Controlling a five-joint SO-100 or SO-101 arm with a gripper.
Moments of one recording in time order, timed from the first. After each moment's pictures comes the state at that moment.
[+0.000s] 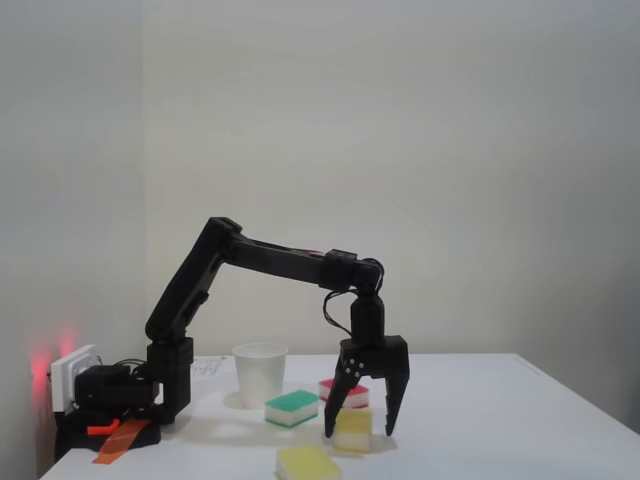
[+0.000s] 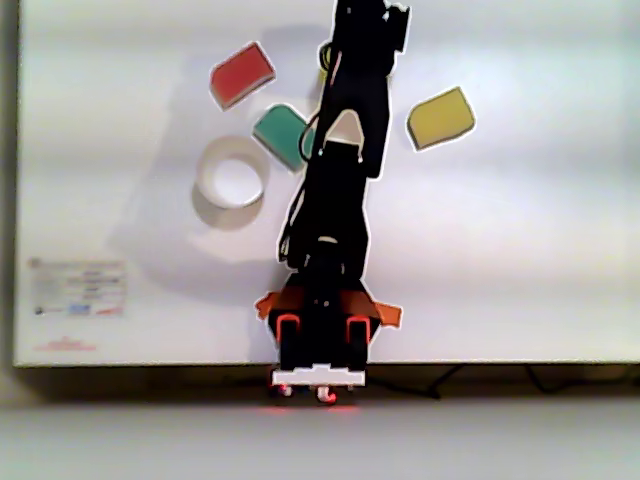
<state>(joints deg) 13.2 57.8 72.0 69.8 -17.6</state>
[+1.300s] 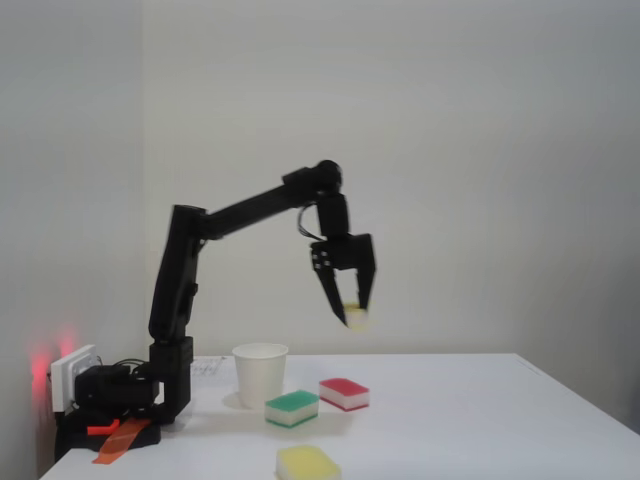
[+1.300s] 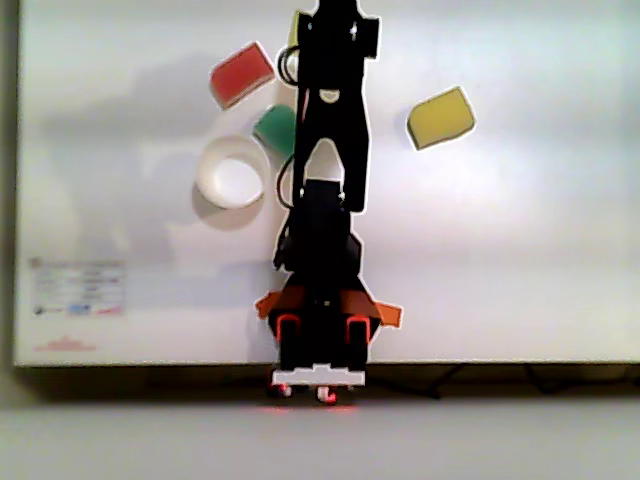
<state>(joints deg) 7.8 81.8 61.2 100.5 -8.9</state>
